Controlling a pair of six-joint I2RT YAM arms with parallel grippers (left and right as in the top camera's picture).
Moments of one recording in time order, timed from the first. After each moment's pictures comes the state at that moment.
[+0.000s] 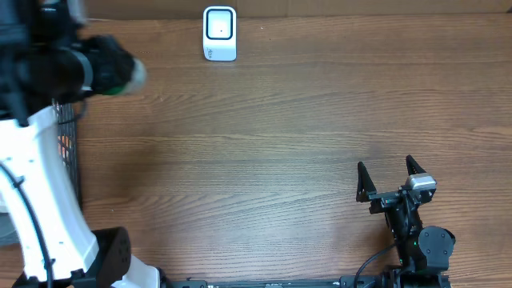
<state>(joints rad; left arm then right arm) 0.06 1.74 2.45 -1.69 0.19 -0.26 -0.06 0.01 0.02 -0.02 -0.20 0.04</state>
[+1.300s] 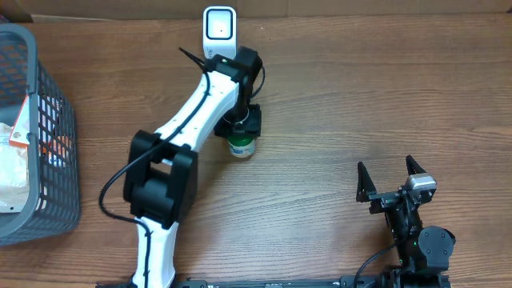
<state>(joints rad) -0.43 2.18 1.80 -1.21 0.09 -0.37 -0.06 0.01 0.02 -0.02 -0.20 0.04</state>
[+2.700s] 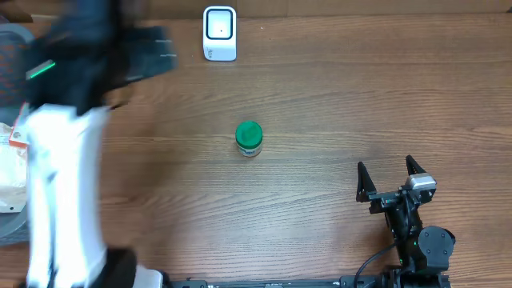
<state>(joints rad) -0.06 1.65 2.25 -1.45 -0.09 -0.42 -0.06 0.01 0.02 -0.02 -0.20 0.04</state>
